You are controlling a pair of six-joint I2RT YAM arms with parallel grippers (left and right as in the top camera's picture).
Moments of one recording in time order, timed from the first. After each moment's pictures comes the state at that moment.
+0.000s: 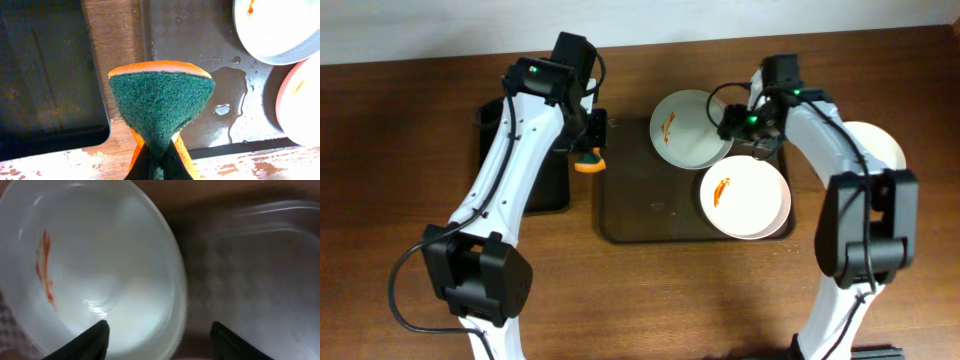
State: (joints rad) left arm -0.35 2.05 2.04 -1.36 0.07 -0.27; right arm 0.03 2.07 1.54 -0.63 -0.24 0.26
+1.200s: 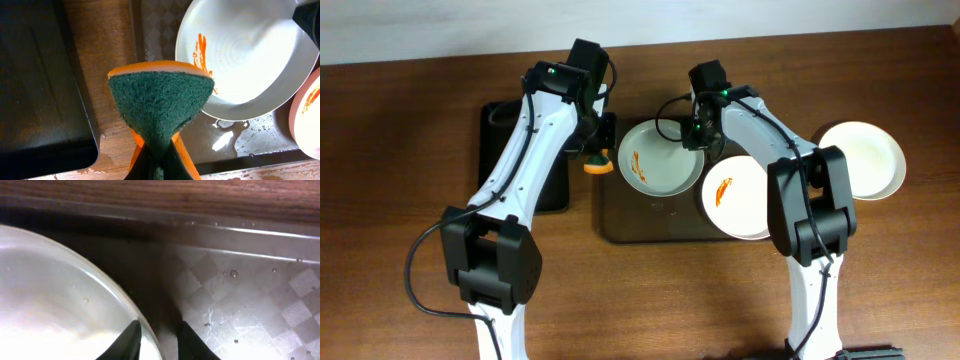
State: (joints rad) left arm -0.36 2.13 2.04 -1.30 0.07 -0.27; right arm 0.23 2.27 1.74 -0.74 -0.05 0.18
